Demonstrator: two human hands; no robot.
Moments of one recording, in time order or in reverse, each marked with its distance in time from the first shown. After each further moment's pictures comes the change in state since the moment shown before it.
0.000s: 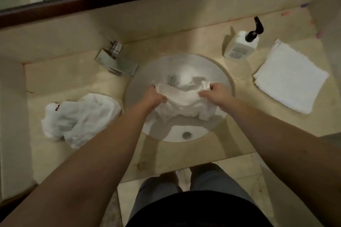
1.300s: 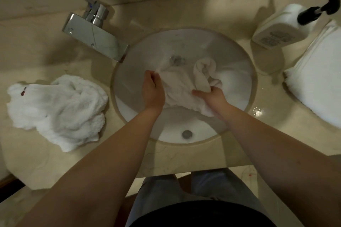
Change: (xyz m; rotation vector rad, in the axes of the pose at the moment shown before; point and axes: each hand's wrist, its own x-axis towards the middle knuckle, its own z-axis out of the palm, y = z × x) left_hand 0.059 -0.045 0.060 -0.212 0.494 0.206; right_hand 0.074 0.055 0.065 0.347 -0.064 0.173
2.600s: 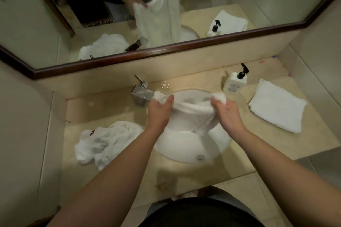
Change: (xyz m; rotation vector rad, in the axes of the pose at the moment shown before) left_hand -0.085 0.139 -0.184 -0.345 -0.213 0.123; right_hand -0.263 -0.097 0.003 -0.019 0.325 -0.654
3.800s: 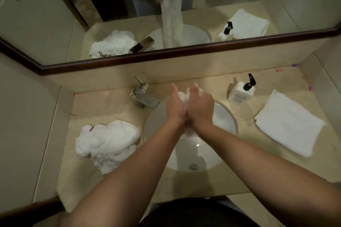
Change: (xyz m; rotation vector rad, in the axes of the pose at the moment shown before) left_hand -0.005 0.061 0.095 -0.393 -0.027 -0.444; right_hand 0.039 -0.062 0.045 0.088 0.030 -0.044
